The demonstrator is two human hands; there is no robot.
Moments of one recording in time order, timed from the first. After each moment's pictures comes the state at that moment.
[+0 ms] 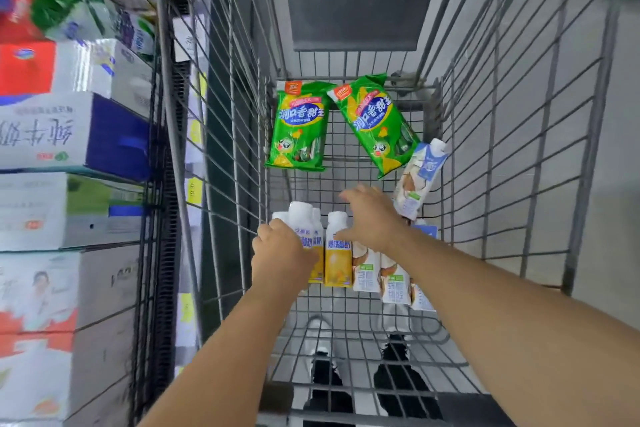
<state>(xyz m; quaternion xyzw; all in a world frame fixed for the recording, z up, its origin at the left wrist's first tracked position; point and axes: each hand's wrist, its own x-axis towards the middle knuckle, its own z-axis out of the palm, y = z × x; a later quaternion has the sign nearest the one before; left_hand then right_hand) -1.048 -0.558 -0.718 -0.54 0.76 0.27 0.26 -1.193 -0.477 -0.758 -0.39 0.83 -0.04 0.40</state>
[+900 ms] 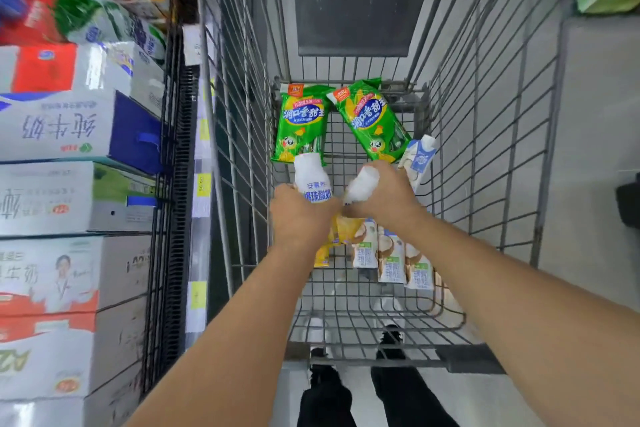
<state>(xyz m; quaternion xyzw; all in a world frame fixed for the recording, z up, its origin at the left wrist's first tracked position) -1.070 -0.558 -0.651 -0.62 0.59 0.52 0.03 -1.183 -0.465 -0.702 -0.15 0.85 -0.33 0.38</state>
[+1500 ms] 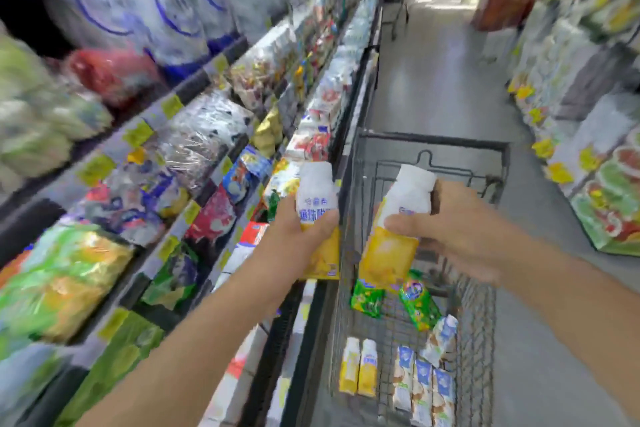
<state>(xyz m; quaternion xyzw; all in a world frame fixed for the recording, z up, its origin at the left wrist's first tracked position) -0.944 -0.597 -0.194 -0.38 0.62 0.64 -0.24 -1.130 -0.475 -0.168 -0.37 0.58 -0.55 0.48</state>
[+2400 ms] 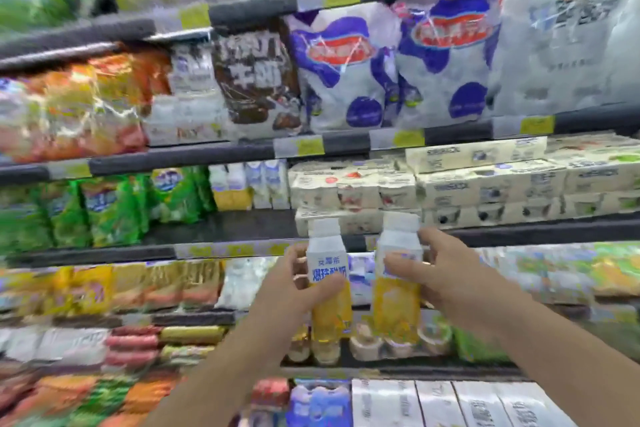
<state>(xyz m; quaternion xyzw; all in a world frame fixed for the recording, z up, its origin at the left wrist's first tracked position) -0.396 -0.139 -0.065 -0.67 0.33 0.26 -0.61 -0.550 -0.295 -0.049 -0.65 0.18 -0.23 0.70</state>
